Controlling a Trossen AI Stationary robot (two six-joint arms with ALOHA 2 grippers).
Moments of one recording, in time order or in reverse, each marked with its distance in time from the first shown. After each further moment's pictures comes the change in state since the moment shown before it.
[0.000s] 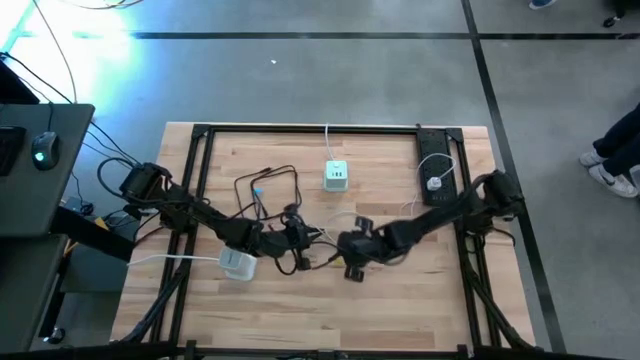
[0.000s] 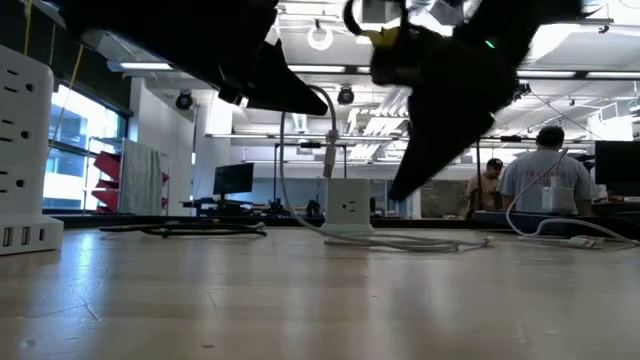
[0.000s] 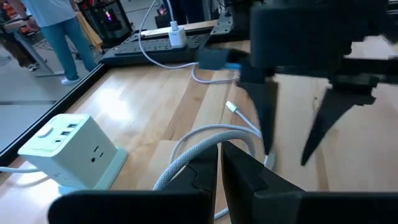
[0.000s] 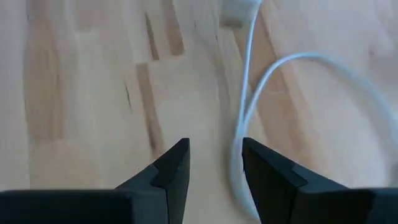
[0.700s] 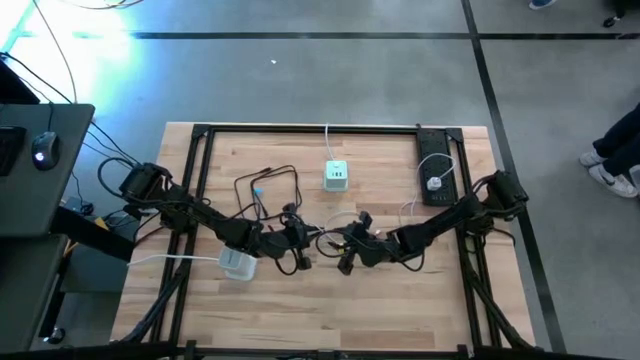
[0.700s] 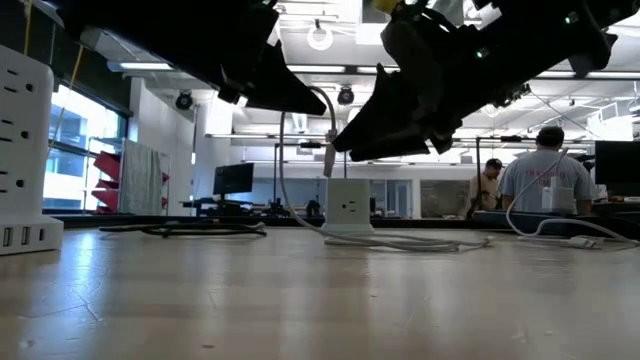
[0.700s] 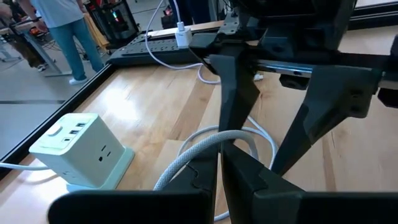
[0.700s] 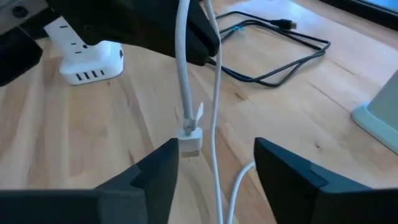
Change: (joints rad) left arm 0.001 0.000 0.000 0.001 -0.024 0.000; right arm -0.013 -0.006 -0.165 0.545 0.297 -0.087
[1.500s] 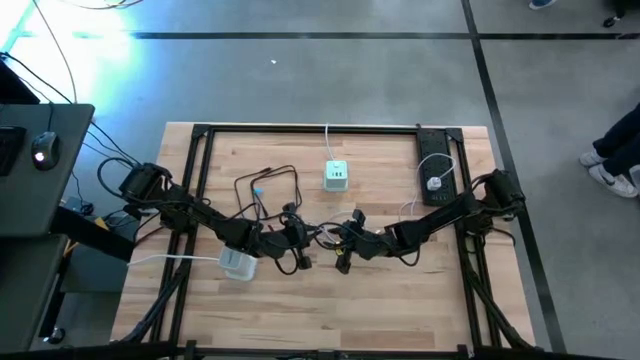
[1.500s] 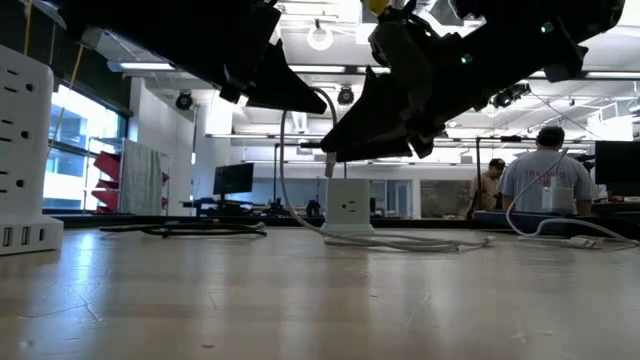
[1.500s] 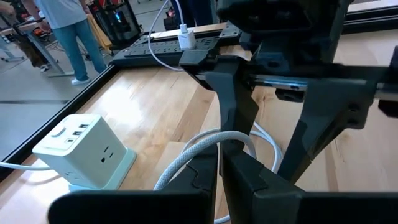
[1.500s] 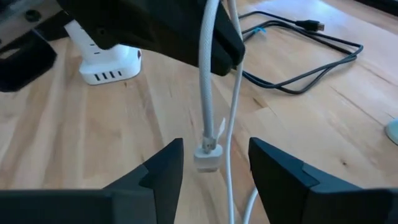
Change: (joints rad) left arm 0.005 0.000 0.000 0.008 -0.008 0.000; right arm -0.039 0.025 0.000 0.081 -0.126 -0.079
